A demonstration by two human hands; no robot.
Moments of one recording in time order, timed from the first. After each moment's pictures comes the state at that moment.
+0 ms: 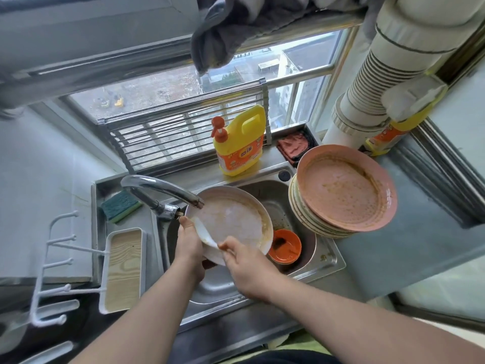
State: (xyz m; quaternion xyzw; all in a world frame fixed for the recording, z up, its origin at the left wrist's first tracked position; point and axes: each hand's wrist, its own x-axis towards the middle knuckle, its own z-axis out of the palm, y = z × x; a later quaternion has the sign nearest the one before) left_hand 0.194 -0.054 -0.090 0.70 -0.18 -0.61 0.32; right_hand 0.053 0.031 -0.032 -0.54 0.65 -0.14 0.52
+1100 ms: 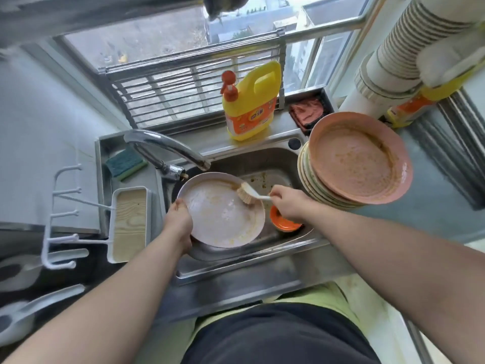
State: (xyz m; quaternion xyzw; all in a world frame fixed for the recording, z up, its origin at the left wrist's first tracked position) left_hand 0.240 -0.043 -0.111 0.80 -0.17 -0.53 0.21; right_hand -0.044 -0.012 -0.088 -0.52 0.72 0.01 0.46
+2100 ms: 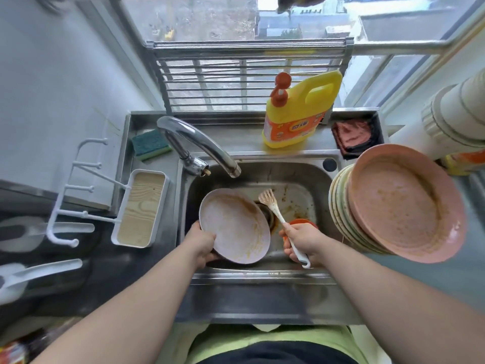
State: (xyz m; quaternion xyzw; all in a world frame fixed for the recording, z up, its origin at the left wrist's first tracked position) left_hand 0.231 -0.006 -0.146 0.76 -0.12 -0.61 0.19; right_hand -0.032 -0.012 -0.136 -0.17 0.70 -0.08 0.69
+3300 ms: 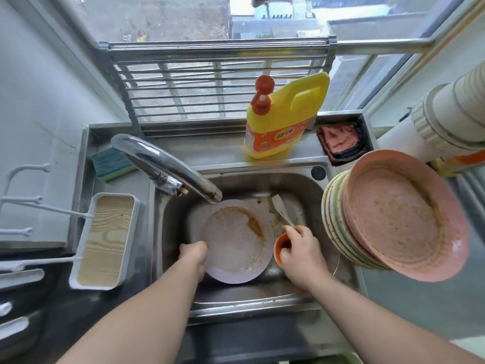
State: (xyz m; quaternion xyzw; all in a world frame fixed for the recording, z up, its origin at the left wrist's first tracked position) left_hand 0.222 -0.044 -0.248 0.82 -0.04 -0.55 0.14; right_hand -0.033 0.000 -0.145 -0.50 0.77 0.01 0.39
